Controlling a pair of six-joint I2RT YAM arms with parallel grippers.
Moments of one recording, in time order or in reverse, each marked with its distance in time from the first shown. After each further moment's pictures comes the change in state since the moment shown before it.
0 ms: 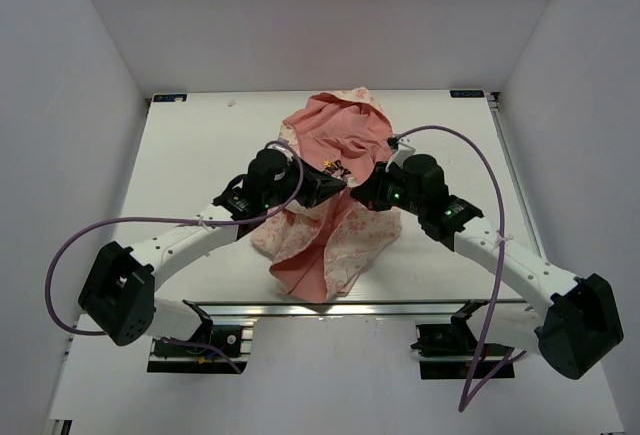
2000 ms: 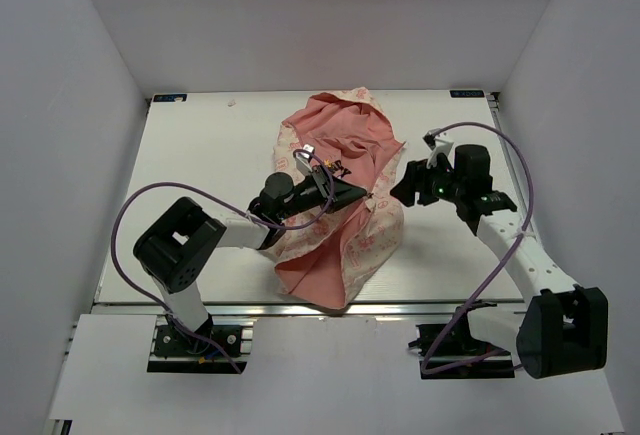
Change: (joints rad) left arm -0.029 0.382 -0.176 0.943 0.195 0.041; right arm -0.424 -0.010 0.022 -0.206 -0.315 -0.452
